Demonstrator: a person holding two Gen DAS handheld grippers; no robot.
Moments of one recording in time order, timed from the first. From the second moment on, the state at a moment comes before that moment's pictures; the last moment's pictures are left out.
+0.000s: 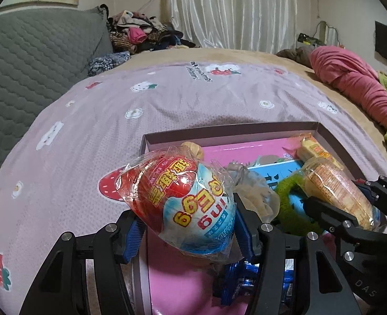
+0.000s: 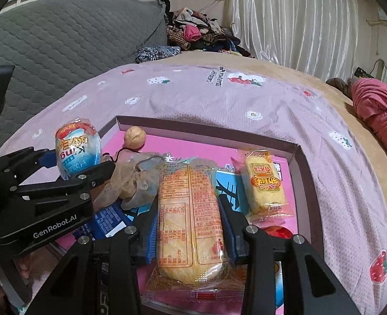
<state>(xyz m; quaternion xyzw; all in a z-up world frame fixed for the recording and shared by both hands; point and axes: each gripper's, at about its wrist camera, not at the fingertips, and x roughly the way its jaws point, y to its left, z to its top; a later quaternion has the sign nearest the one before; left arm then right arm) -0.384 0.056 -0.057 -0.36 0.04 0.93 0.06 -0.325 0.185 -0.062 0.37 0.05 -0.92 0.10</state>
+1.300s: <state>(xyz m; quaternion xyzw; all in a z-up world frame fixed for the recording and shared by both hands) -0.388 0.052 -0.064 -0.39 0.04 0.92 0.07 -0.320 0.191 -0.051 0.36 0.05 -0.93 0.08</state>
